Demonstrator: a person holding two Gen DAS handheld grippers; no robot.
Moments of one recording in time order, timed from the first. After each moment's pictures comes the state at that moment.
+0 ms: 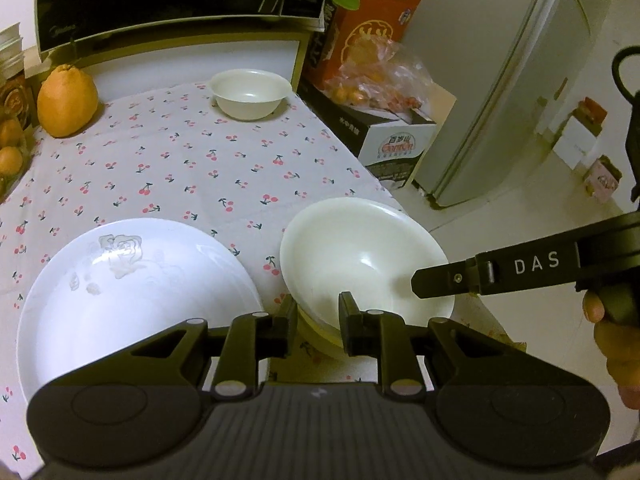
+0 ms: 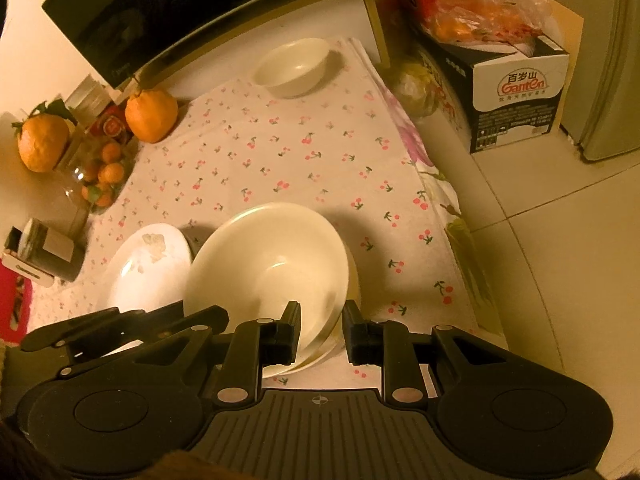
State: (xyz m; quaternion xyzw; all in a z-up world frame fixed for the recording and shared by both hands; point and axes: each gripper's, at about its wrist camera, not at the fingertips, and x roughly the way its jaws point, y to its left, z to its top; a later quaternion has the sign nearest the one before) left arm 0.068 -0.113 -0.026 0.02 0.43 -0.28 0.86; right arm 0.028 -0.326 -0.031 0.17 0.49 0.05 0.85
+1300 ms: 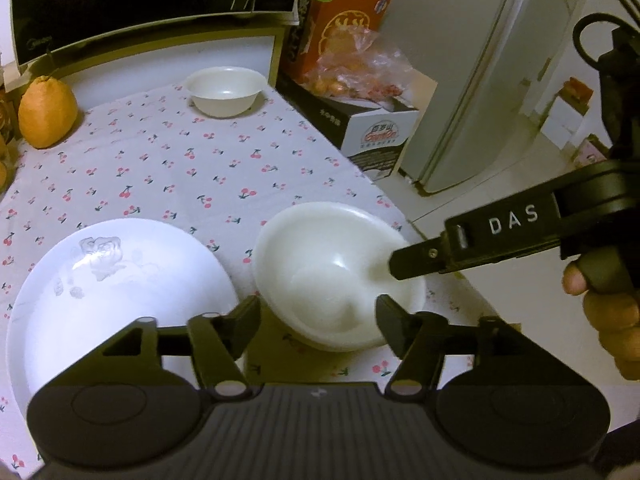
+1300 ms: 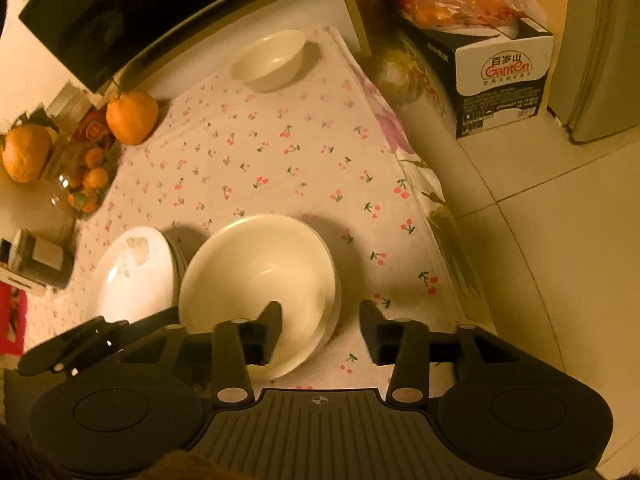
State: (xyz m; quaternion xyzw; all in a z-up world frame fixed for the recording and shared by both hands) left arm 0.059 -0.121 -0.027 0.04 0.43 -0.31 0.85; right arm 0.030 -0.339 -0.035 0.20 0.50 0.04 0.84
